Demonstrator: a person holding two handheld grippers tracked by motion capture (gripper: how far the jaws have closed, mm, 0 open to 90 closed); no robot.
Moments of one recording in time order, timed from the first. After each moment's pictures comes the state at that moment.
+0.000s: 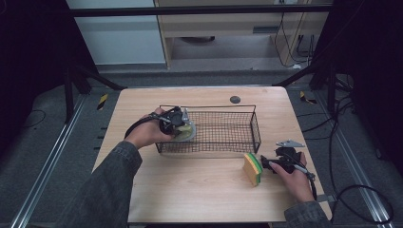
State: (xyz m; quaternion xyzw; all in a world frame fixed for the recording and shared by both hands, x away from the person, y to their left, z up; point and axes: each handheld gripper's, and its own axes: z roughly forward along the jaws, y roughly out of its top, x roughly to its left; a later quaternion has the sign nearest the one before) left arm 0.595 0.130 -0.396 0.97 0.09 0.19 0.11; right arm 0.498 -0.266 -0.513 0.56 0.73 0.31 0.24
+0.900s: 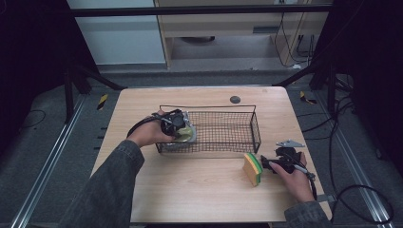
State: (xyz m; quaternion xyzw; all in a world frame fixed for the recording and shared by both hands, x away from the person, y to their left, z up) left arm 0.605 0.129 -0.414 0.98 0.10 0.15 0.09; right arm 0.498 -0.266 -0.513 0.56 0.73 0.31 0.24
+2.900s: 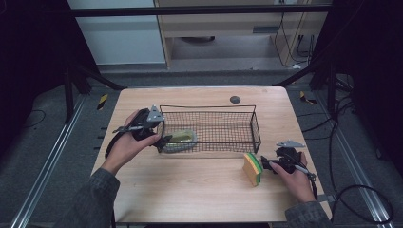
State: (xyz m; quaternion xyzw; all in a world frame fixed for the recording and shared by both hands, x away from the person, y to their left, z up) left arm 0.541 0.207 -0.377 0.88 0.27 0.25 0.31; right arm 0.497 -0.268 -0.513 0.56 0.73 0.31 0.24
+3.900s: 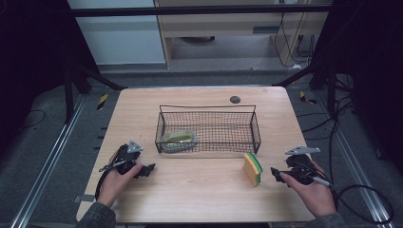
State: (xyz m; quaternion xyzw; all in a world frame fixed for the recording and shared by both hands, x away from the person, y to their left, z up) left arm 0.501 0.271 -0.492 0.84 0.42 0.18 0.29; right arm 0.430 -0.265 -0.434 0.53 0.78 0.27 0.19
